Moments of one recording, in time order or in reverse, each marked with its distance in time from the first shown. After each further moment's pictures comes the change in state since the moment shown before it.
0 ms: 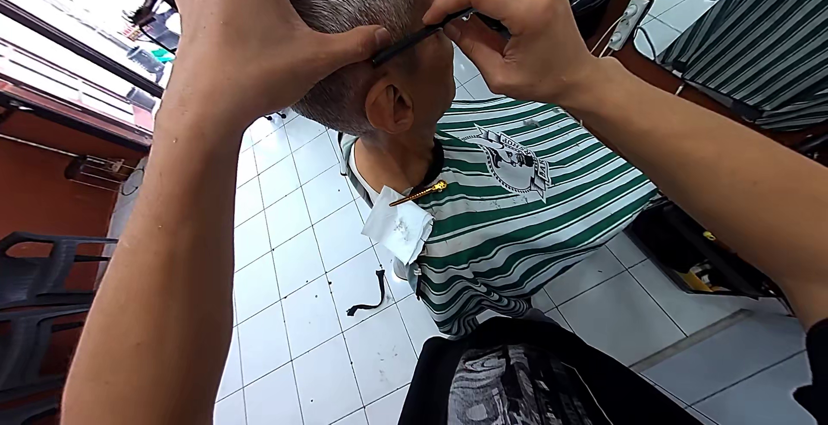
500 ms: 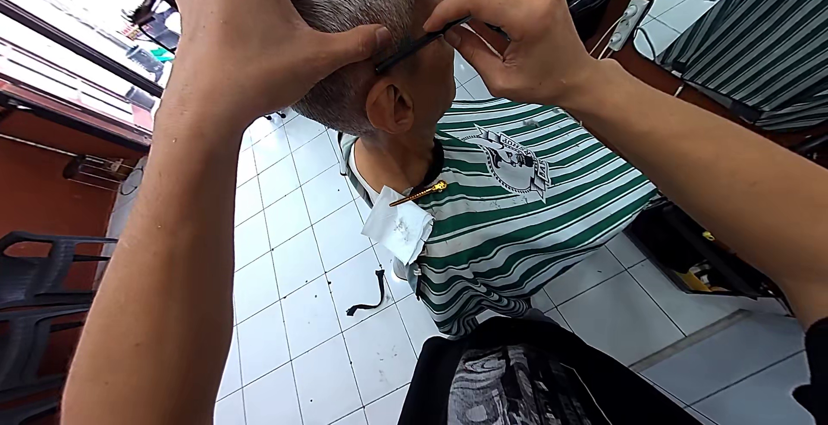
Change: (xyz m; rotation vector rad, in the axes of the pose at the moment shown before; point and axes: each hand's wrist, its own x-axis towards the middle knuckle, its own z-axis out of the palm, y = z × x) left_hand 0.001 -0.002 0.000 0.000 -0.003 0.001; right_hand -0.002 0.001 0.000 -0.019 -0.011 -0.017
